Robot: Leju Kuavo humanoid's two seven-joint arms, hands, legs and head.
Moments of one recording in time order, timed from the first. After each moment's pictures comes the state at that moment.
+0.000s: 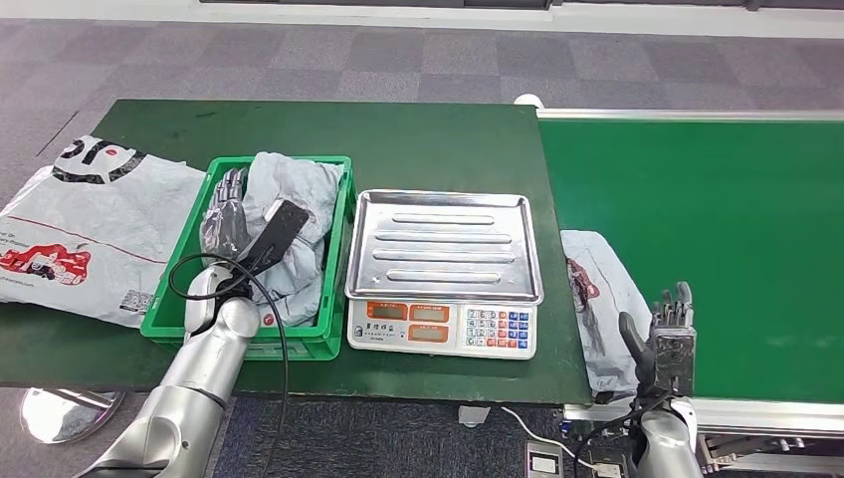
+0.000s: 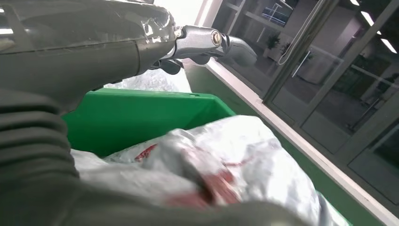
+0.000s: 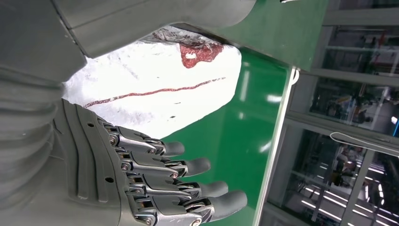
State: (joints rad) left arm -0.61 -0.14 0.07 -0.68 -1.01 0.41 -0.20; right arm -0.20 0.04 -0.25 -0.93 0.15 -0.34 -0.69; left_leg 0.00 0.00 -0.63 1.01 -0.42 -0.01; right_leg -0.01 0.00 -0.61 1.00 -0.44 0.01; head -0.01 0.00
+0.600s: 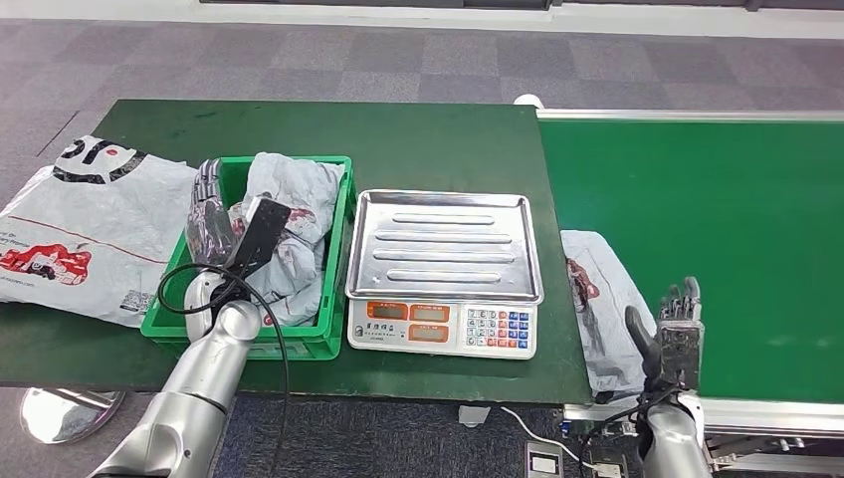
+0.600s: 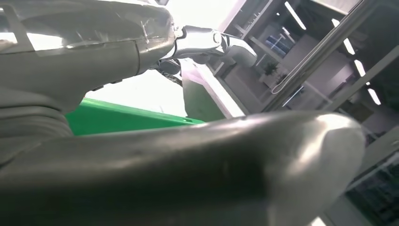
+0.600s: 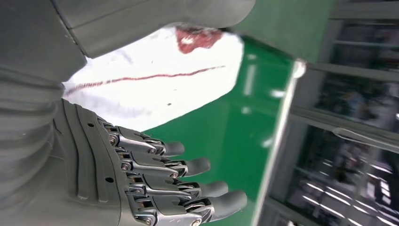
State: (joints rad) left arm -0.58 -0.14 0.03 -0.72 -0.84 0.60 -0.28; right arm -0.22 0.01 -0.25 -0.94 0.18 -0.36 -0.62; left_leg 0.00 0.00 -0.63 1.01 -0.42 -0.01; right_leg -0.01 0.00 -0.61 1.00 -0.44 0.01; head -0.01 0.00
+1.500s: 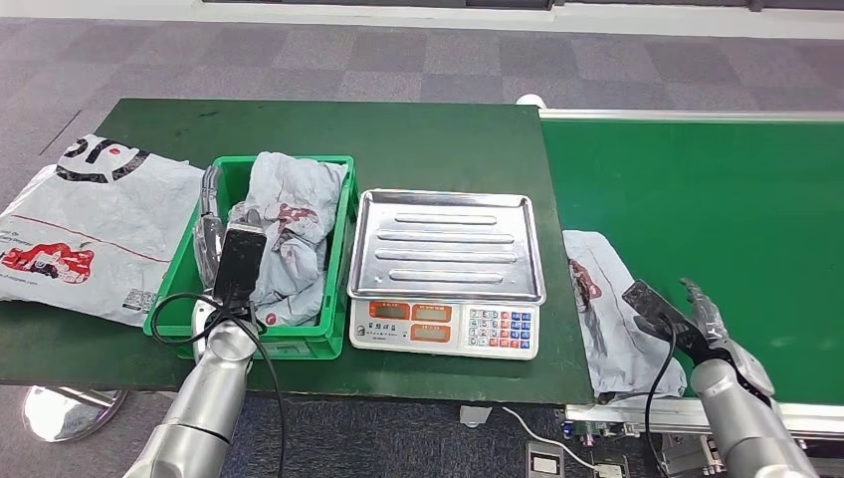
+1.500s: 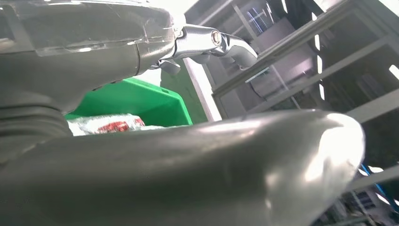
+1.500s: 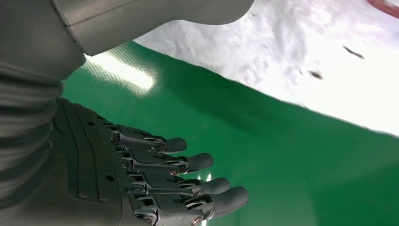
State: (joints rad) left arm -0.46 -0.16 -0.01 -0.90 -0.50 0.52 -0.53; right arm -0.44 -0.27 -0.06 -0.68 0.83 -0.16 -0.02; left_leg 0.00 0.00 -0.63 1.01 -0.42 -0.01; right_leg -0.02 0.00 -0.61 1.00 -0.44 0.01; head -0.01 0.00
